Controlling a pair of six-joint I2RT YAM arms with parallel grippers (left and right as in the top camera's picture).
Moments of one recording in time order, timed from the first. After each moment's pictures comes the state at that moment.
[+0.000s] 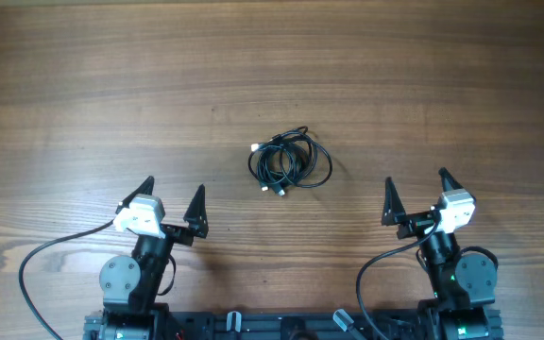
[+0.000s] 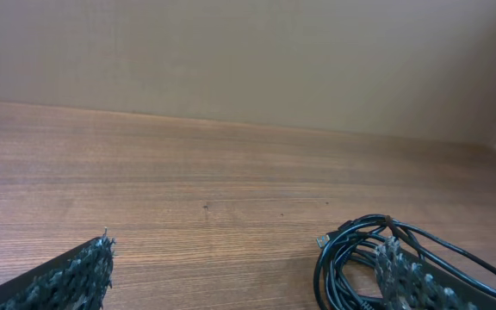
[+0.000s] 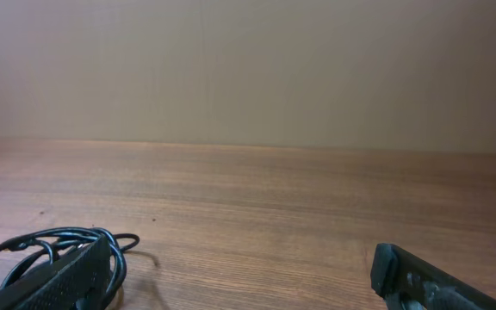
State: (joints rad) left arm -0.06 0.01 0.01 -0.06 0.17 -0.18; right arm 0.10 0.01 0.01 0.00 -0.08 0.04
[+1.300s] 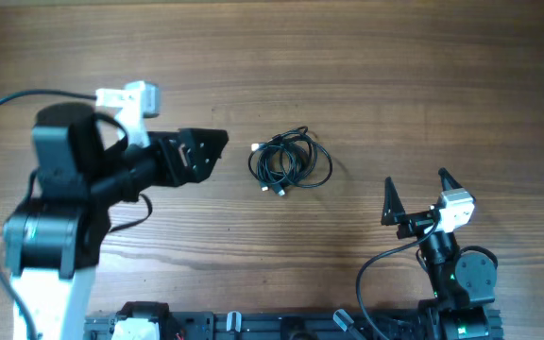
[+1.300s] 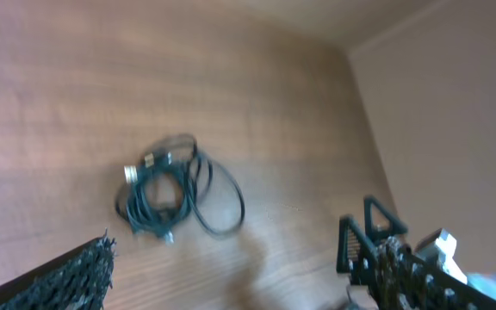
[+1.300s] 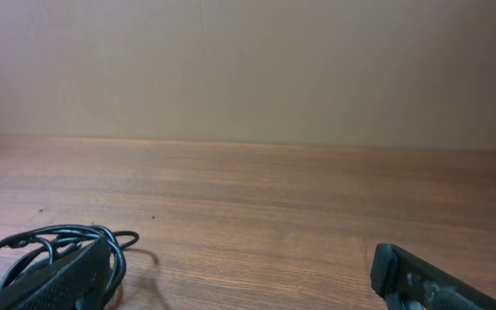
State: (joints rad) left arm -0.07 1.04 1.25 -0.93 0.63 -0.36; right arm 0.10 0.02 0.01 0.00 -0.08 0.04
